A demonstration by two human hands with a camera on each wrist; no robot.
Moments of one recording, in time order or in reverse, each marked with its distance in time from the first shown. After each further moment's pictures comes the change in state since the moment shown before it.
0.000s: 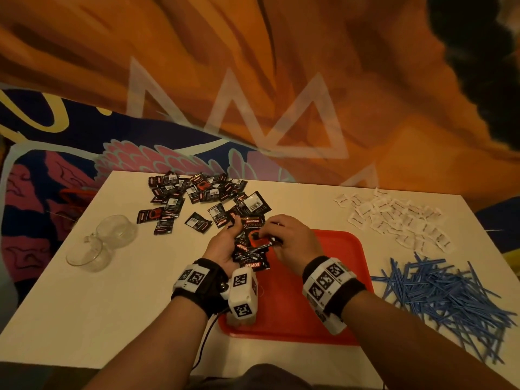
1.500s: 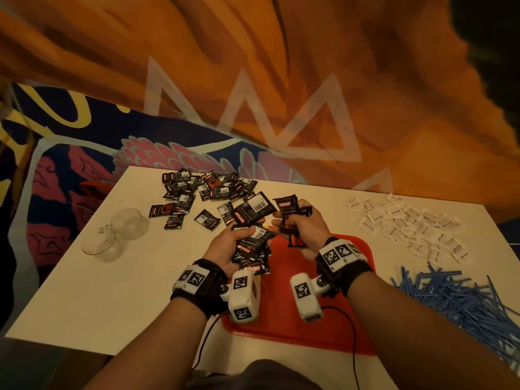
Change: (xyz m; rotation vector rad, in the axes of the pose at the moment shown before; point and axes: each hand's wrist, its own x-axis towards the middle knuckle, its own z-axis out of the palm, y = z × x) left_hand -0.021 0.000 0.001 0.062 -0.047 0.090; right_hand 0.033 0.013 -0.009 1.358 0.095 0.823
